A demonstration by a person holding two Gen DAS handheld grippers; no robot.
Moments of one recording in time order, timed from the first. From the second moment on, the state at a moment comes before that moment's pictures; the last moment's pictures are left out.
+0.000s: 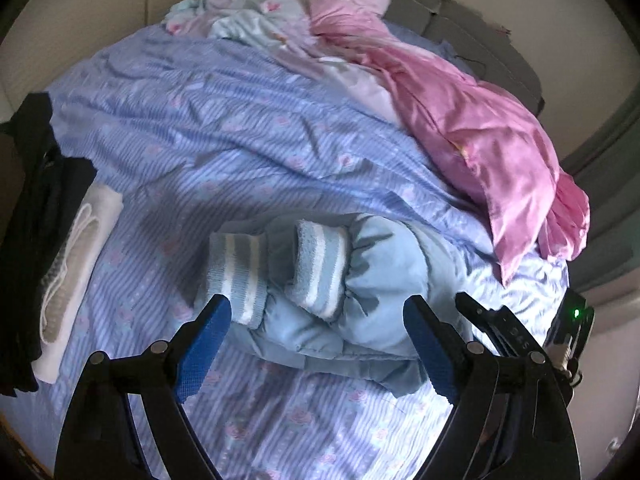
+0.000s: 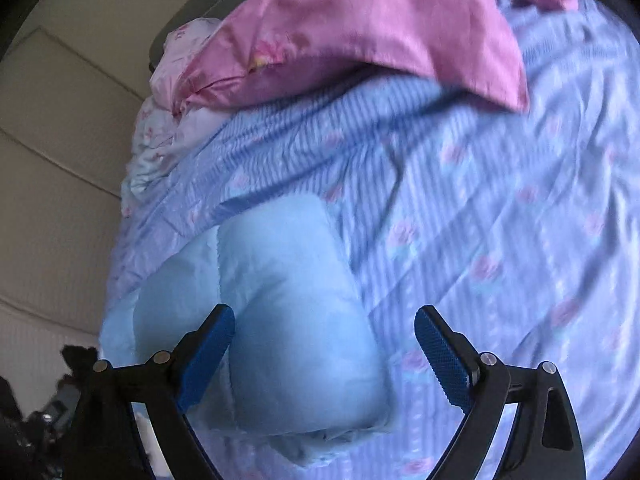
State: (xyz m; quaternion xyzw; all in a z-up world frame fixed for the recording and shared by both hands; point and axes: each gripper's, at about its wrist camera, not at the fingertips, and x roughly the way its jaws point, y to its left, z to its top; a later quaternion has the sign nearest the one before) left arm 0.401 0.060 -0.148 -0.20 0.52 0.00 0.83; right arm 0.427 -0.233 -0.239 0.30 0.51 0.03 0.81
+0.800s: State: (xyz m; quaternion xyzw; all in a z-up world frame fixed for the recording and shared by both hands) left arm 0.376 0.117 -0.225 -0.40 0.53 -0.02 0.75; right arm 0.424 -0.184 -0.252 0.25 0.55 0.05 0.80
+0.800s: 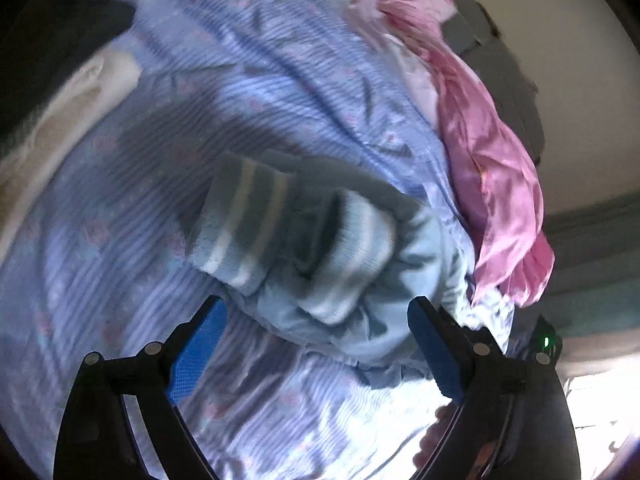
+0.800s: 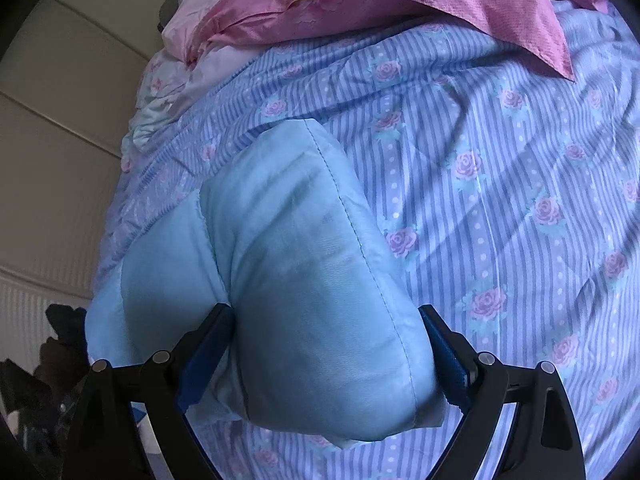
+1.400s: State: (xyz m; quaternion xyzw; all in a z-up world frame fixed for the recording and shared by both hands) left arm 0.412 0.137 -0.303 -0.48 0.55 0.00 0.68; right arm 0.432 -0.185 -0.264 0.26 0.56 0.05 0.79
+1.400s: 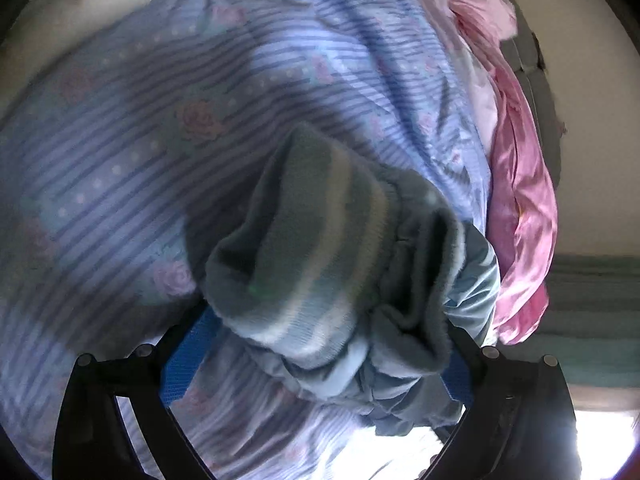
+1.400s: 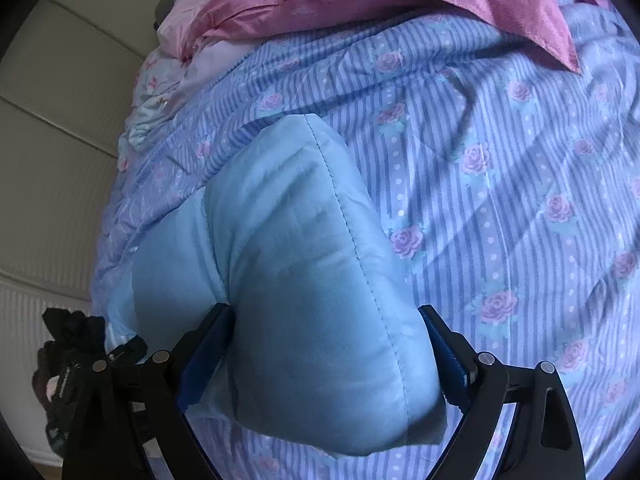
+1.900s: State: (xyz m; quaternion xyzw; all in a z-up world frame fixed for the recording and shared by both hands) left arm 0.428 0.137 -0.305 -0.52 0.54 0.01 0.67; right arm 0.439 -0.173 -0.278 0.30 0.56 0.05 0.77
